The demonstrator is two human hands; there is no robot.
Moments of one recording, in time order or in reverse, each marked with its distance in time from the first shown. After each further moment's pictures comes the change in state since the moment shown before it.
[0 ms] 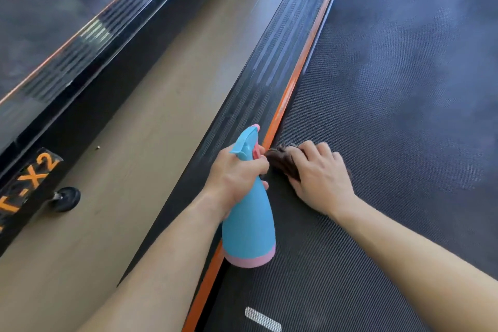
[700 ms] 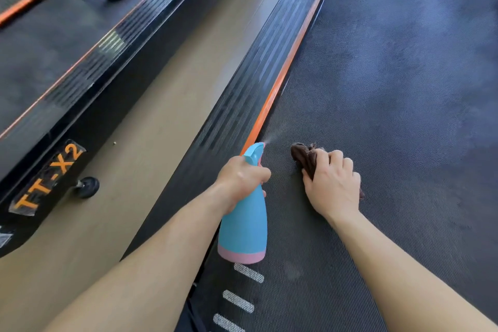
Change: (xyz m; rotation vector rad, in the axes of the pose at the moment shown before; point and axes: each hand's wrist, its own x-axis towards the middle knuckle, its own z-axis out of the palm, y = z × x) left_hand -0.048 -0.011 0.031 0.299 -0.040 -0.176; right_hand -0.071 0.010 -0.013 0.072 -0.041 0.493
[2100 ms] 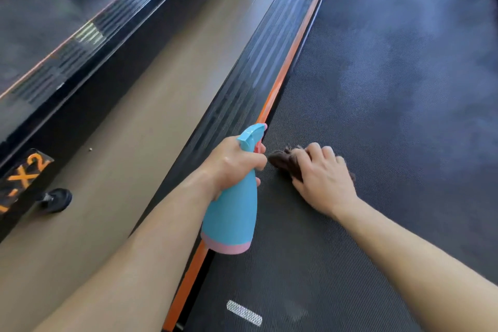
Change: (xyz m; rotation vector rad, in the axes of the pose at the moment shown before) left_hand 0.055 0.030 -0.027 -0.014 -0.079 0.185; right_hand 0.055 -0.002 0.007 -0.109 -0.004 -0.425
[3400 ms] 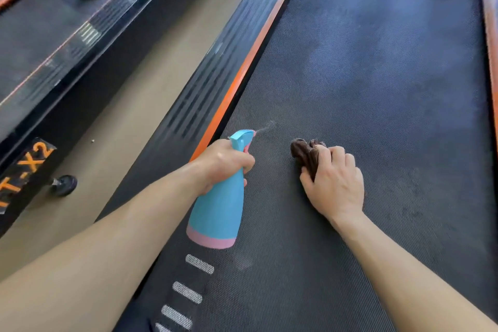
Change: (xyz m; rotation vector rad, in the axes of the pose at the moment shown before) left_hand -0.033 0.002 0.082 0.108 -0.027 -0.156; right_hand -0.096 0.063 -0.008 0.138 0.118 0.371
